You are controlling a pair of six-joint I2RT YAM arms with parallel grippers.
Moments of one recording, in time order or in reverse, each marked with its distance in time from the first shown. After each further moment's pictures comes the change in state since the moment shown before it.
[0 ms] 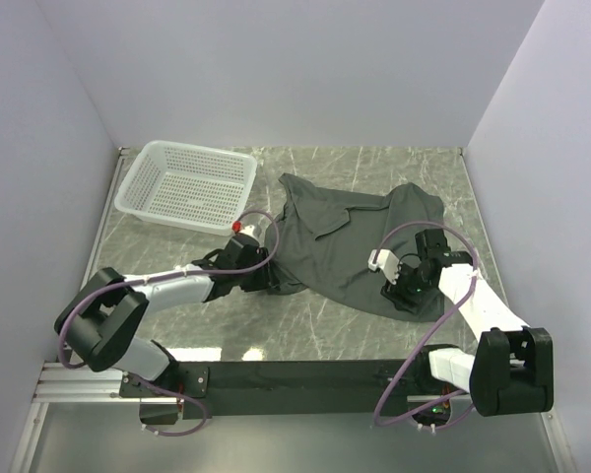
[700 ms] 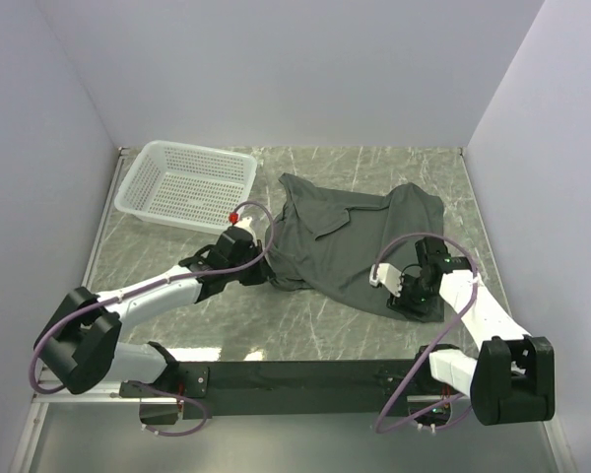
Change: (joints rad) left arm -0.001 -0.135 0.039 -0.084 0.034 0.026; right arm 0.001 -0.047 -0.035 -0.087 0.105 -0.112
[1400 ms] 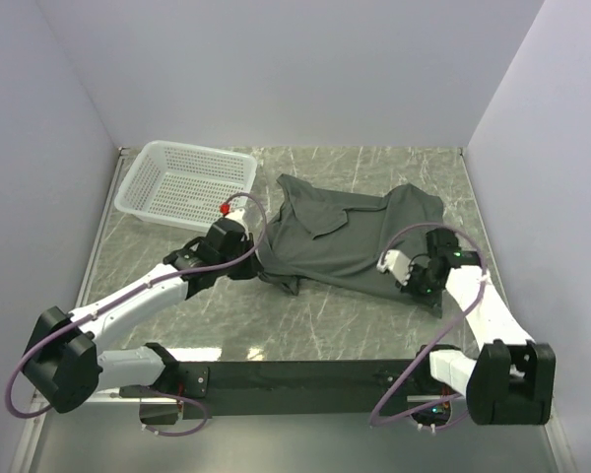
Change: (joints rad) left arm 0.021 -0.114 0.102 -0.246 -0.065 0.090; right arm -0.060 0.002 0.063 -0.023 0.030 0.050
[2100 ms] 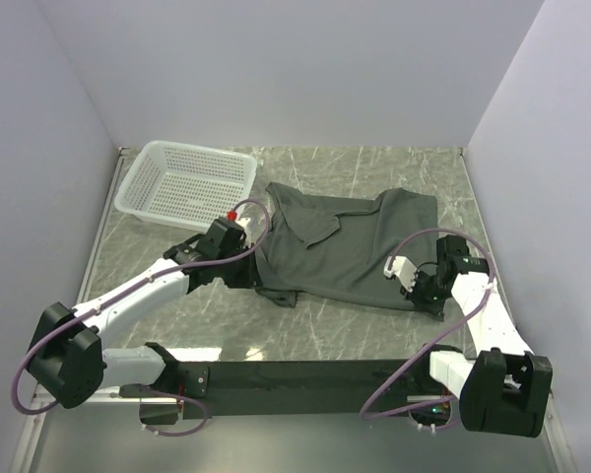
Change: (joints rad) left arm 0.037 0.023 0.035 -0.165 0.194 0.072; right arm -0.113 -0.063 -0.020 -0.072 -0.089 -0.071
